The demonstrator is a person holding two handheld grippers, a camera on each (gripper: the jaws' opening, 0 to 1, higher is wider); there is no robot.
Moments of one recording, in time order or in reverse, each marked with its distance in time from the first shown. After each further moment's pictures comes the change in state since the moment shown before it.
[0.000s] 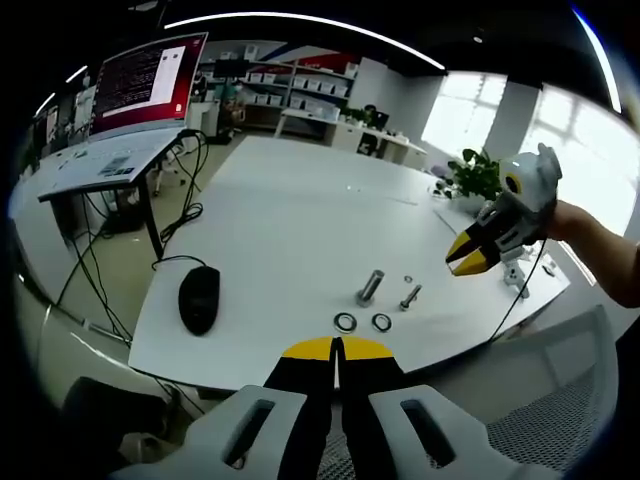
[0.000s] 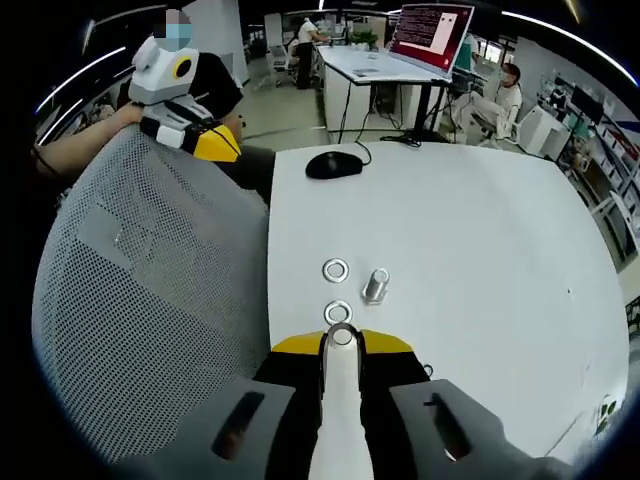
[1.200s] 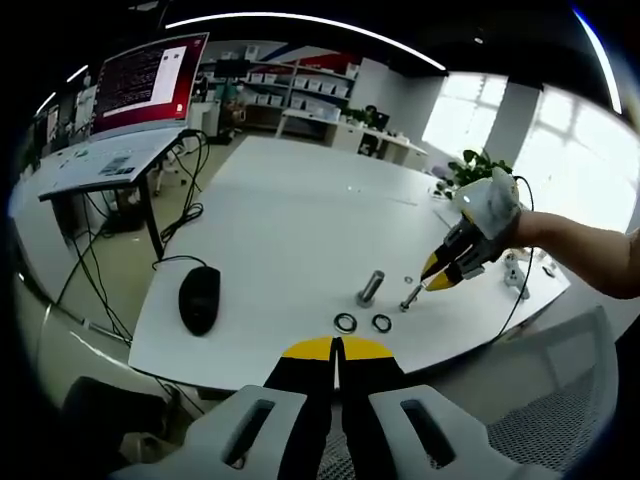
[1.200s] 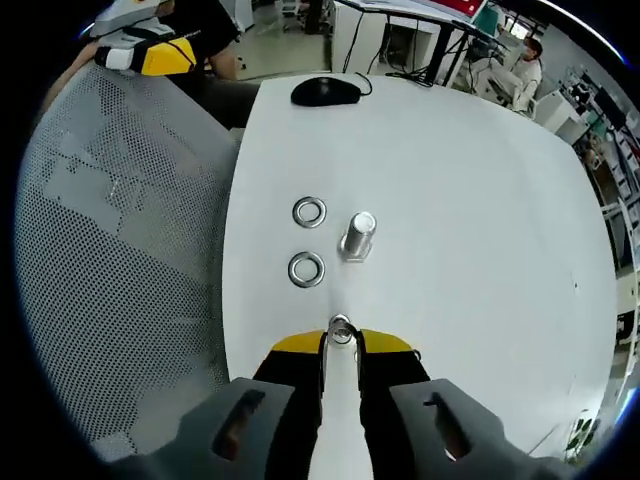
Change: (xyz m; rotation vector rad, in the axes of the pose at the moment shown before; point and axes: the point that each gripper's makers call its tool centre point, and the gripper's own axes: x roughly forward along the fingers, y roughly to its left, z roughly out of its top) left arm 0.001 0.000 0.001 -0.002 0.001 0.002; right arm 0.052 -0.029 -0.044 -0.081 0.237 -0.014
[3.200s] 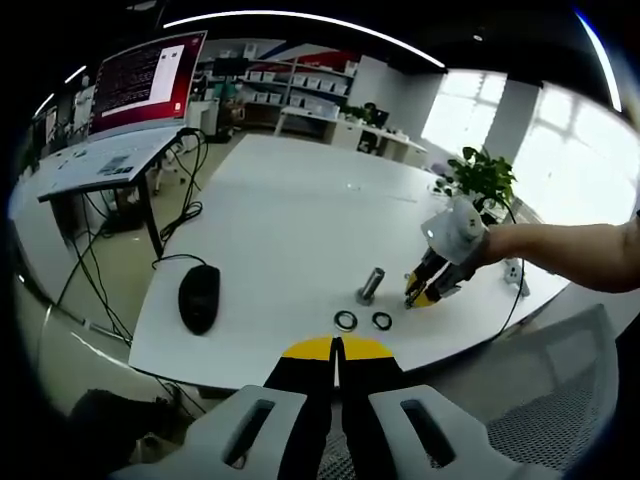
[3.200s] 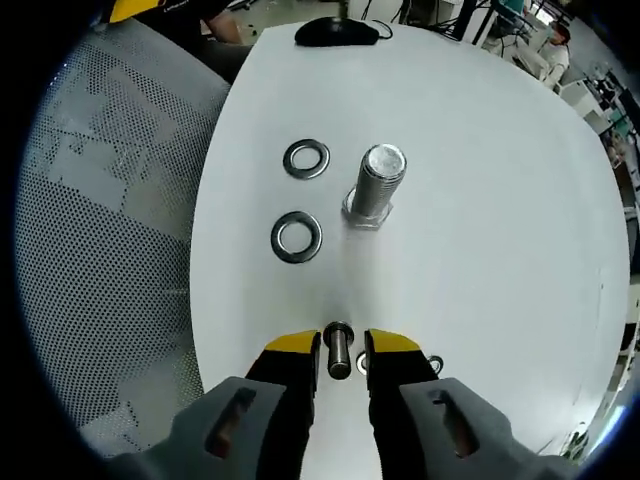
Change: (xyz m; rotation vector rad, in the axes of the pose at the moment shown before) left arm 0.001 0.004 -0.001 0.003 0.008 0.000; right arm 0.052 -0.001 -0.027 -0.051 0.138 0.049
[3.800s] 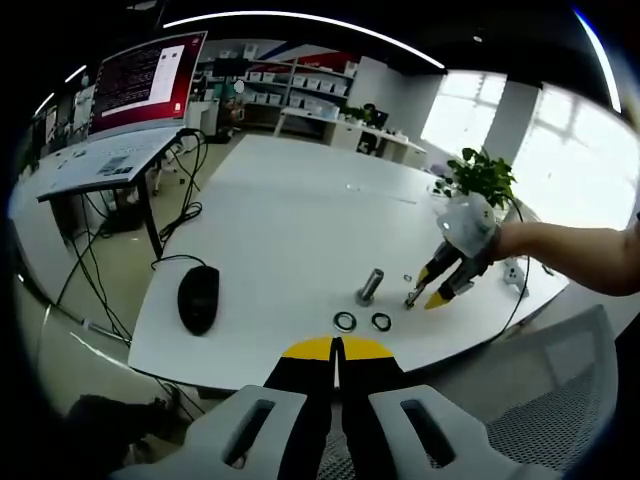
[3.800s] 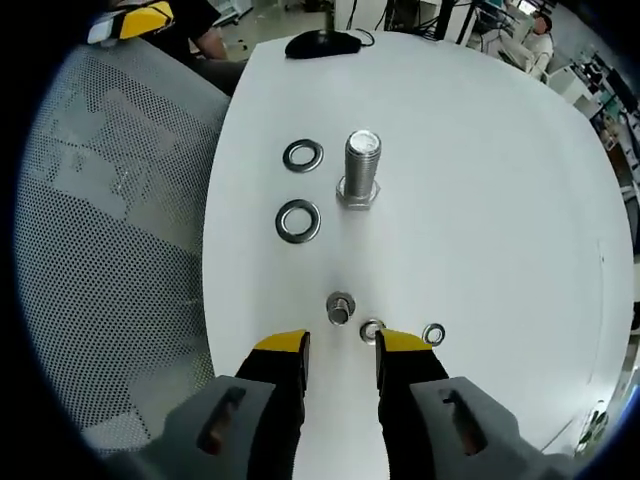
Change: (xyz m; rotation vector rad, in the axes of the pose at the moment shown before) left arm 0.000 -0.001 0.000 -0.003 -0.003 -0.002; right arm -0.019 0.004 -0.021 0.081 -0.041 0.024
